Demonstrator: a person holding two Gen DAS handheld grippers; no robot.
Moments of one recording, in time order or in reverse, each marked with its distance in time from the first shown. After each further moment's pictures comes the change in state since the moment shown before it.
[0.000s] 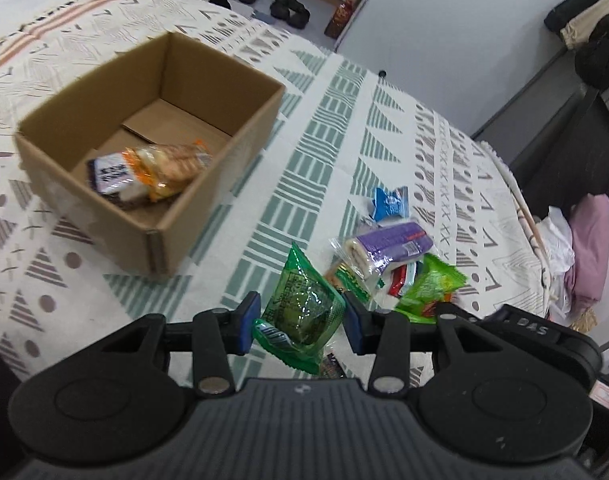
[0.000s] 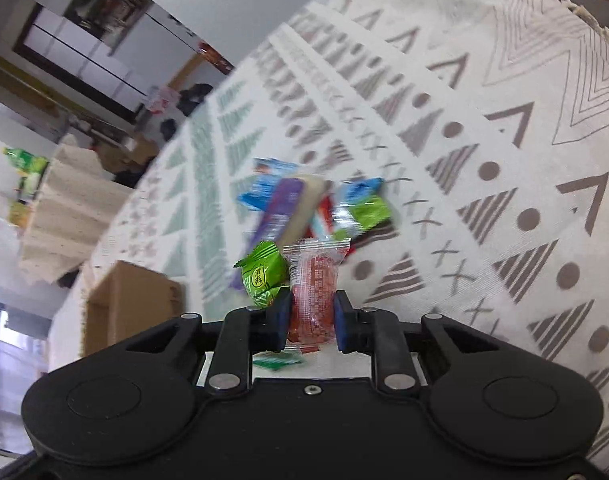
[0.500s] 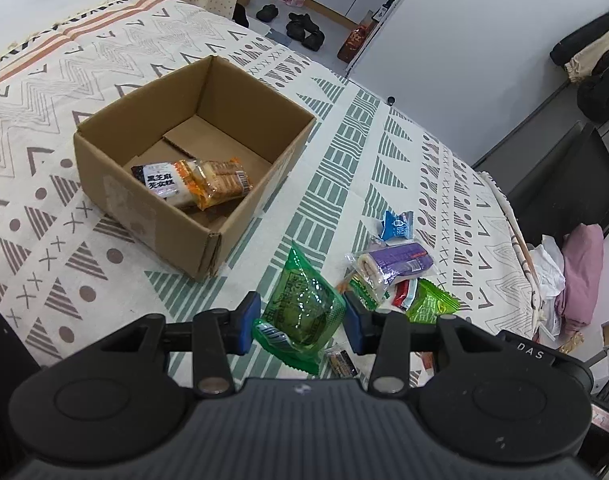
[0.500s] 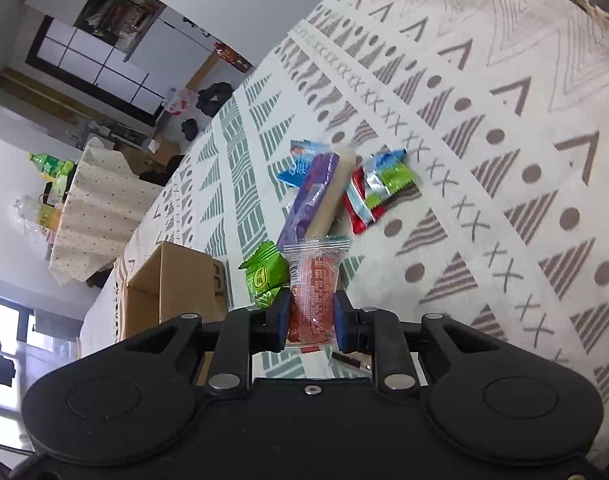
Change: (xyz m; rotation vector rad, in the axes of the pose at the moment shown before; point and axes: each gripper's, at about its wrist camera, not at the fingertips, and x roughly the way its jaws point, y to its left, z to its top) left arm -0.039 0.024 -0.007 -0.060 -0.055 -0.010; right arm -0.021 0.005 -0.019 0.051 0.039 0.052
